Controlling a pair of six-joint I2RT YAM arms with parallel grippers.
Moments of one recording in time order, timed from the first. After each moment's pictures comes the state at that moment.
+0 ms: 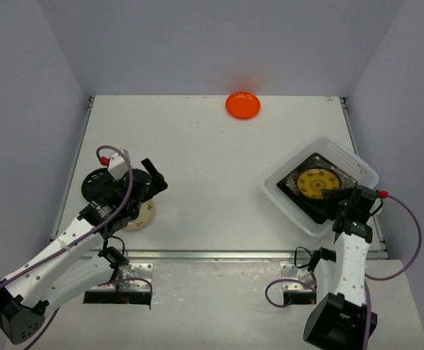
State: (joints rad) left arm -0.61 0.75 0.70 -0.62 -0.62 -0.90; right arm -0.47 0.67 0.30 -0.31 -0.16 0.99
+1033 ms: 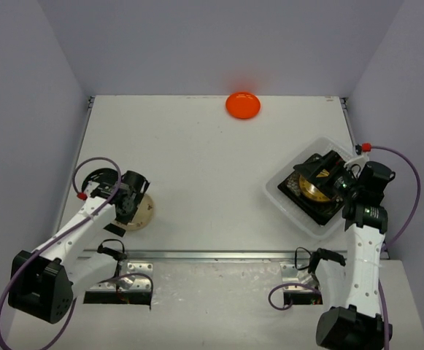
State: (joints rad) left arm -0.27 1.04 0.65 -1.02 -0.51 -1.51; right arm -0.36 0.71 0.65 -0.43 -0.70 0.58
